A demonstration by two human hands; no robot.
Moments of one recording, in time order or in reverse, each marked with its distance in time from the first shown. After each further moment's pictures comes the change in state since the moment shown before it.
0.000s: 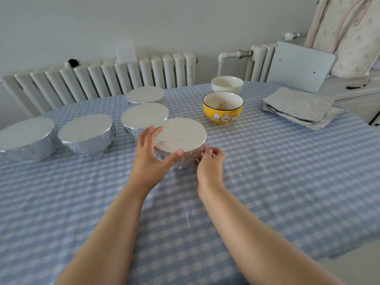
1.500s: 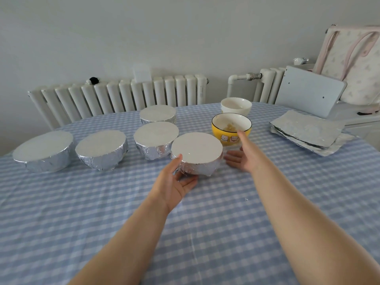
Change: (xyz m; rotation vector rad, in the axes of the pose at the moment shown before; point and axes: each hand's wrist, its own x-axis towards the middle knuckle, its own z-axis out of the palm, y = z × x) left_hand 0.012 0.028 0.026 -1.161 -0.043 -0.824; right_hand 0.115 -0.095 -0.037 -0.188 -0.189 0.203
